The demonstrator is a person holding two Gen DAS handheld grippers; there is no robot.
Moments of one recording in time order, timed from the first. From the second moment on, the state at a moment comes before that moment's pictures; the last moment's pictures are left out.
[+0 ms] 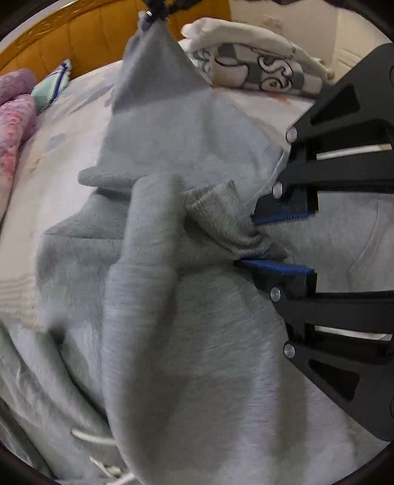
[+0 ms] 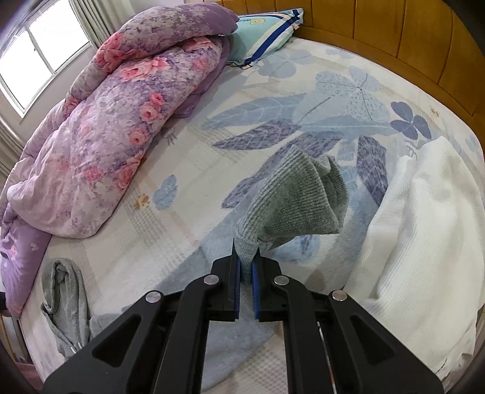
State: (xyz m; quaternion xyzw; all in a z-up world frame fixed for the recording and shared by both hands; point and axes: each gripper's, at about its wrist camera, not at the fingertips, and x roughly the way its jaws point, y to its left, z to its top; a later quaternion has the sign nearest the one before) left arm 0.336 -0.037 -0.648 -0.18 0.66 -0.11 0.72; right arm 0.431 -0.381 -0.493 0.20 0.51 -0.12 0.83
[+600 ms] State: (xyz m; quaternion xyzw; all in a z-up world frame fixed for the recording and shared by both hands) left arm 0.208 0.212 -0.568 -0.33 0.54 0.11 0.76; right arm 0.358 -0.070 -0.421 0.09 0.46 0.16 0.87
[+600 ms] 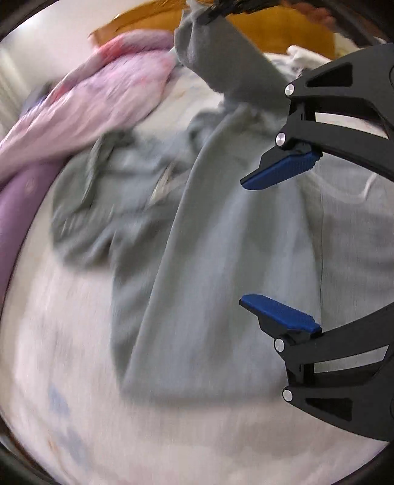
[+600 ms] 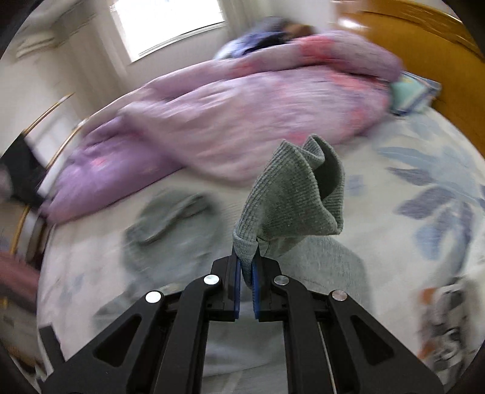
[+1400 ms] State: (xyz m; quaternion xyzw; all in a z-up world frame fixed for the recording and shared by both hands) left arm 0.121 0.324 -0.555 -0.40 0.50 0.22 0.74; right arm 0.223 0.129 -0.545 0.01 0.62 0.37 0.69
